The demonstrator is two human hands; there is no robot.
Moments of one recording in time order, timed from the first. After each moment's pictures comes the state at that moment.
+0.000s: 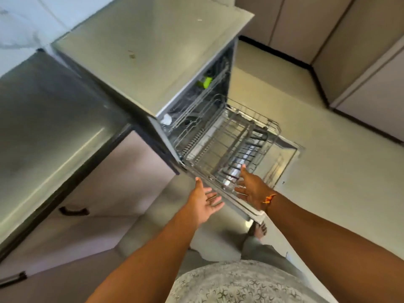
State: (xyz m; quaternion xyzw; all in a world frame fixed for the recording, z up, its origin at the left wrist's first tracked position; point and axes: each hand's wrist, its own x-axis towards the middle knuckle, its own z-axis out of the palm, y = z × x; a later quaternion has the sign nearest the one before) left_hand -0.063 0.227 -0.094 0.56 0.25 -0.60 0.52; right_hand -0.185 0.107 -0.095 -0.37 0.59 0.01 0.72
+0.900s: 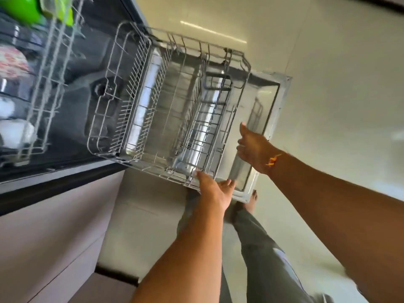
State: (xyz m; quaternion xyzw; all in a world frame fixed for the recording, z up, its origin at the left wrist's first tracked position) left_hand -0.166 -0.010 -0.334 0.53 0.46 -0.56 0.43; right_hand -0.250 -0.124 -0.340 -0.22 0.68 -0.02 0.71
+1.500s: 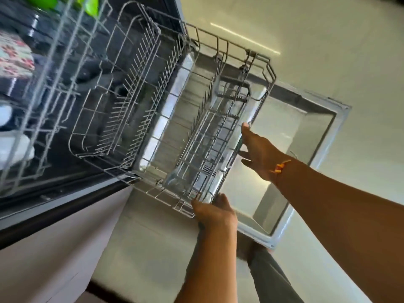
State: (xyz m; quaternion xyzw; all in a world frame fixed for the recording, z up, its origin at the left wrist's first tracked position) left_hand -0.089 -0.044 -0.411 0.50 0.59 -0.32 0.55; right_hand -0.139 -0.190 -0.423 -0.27 0.63 0.02 0.73
